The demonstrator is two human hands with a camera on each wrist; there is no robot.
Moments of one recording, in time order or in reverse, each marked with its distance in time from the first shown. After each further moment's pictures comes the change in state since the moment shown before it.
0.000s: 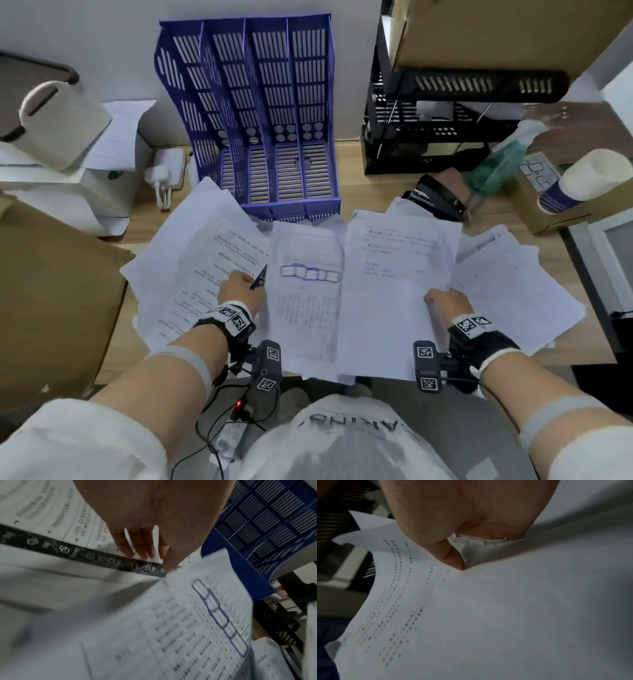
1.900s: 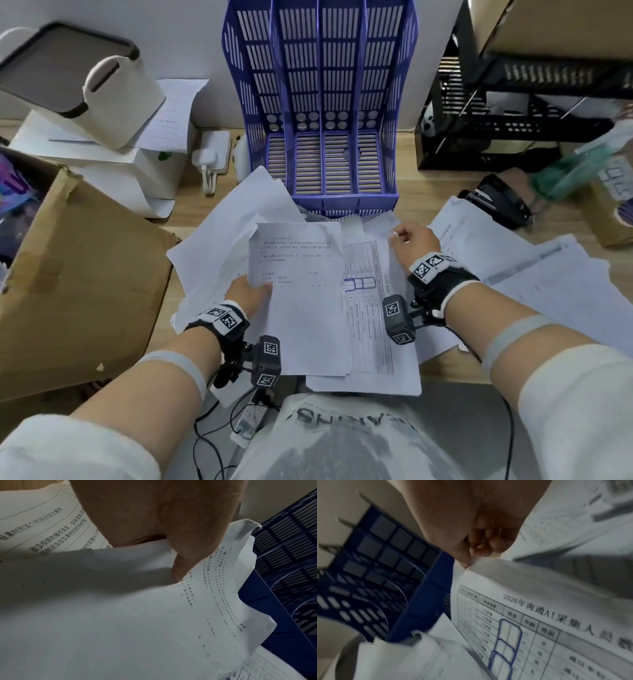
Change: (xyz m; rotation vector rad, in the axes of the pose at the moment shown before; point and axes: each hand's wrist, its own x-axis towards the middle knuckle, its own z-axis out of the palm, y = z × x) left_hand 0.020 -0.054 -0.055 -0.233 -0.174 -0.112; right_hand -0.005 -0.126 0.118 -0.195 0.070 -0.612
